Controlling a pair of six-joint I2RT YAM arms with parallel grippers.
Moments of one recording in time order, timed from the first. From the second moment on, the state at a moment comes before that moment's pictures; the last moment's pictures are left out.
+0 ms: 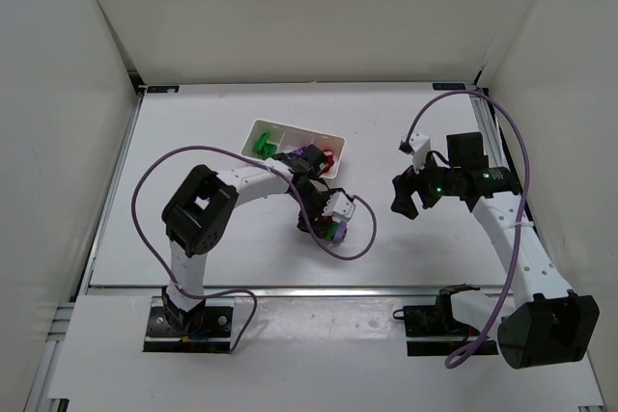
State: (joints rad) left arm -0.75 1.97 1.34 -0.65 0.67 1.16; right arm 0.16 1.10 1.00 -0.85 -0.54 -0.48
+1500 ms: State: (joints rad) left arm -0.74 1.46 1.22 -0.32 0.30 0.61; right arm 0.29 1.55 1.26 -0.32 -1.07 0.39
